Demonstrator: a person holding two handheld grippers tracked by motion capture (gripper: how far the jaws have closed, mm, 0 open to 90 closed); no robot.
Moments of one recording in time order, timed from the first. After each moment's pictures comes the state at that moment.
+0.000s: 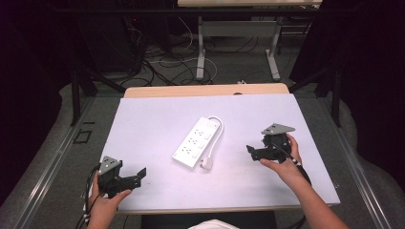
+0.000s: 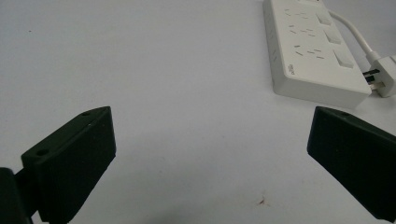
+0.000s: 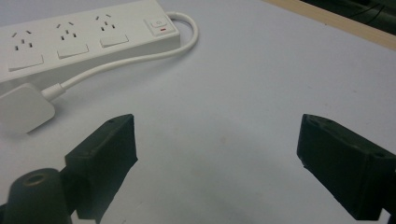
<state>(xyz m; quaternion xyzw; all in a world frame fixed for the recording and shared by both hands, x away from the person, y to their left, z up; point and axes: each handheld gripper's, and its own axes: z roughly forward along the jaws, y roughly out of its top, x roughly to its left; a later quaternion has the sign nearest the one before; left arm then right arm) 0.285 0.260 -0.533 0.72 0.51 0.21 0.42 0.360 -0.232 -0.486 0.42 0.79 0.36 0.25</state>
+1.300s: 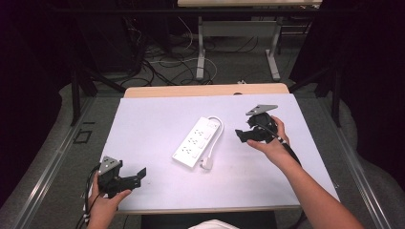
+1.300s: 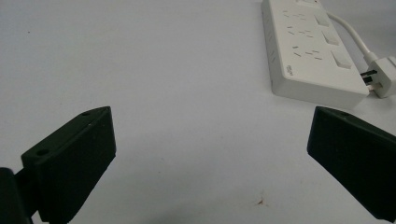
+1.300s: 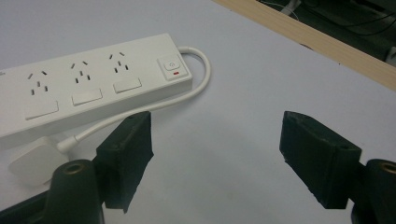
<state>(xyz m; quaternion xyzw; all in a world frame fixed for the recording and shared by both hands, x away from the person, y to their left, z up) 0.285 0.260 -0.533 0.72 0.51 0.21 0.42 0.402 -0.194 -0.450 0.41 0.81 0.34 0.23</state>
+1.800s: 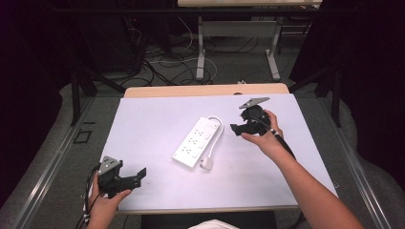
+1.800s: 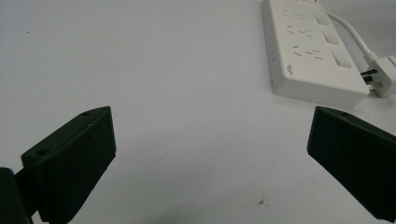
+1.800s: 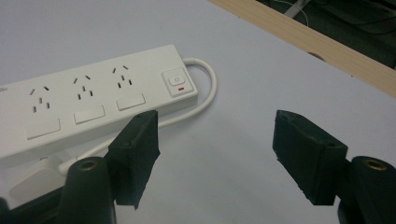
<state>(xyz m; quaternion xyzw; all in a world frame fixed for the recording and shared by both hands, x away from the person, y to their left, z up) 0.285 0.261 -0.533 0.72 0.51 0.21 0.42 0.423 -0.178 -0.443 0.40 0.82 0.34 0.23</state>
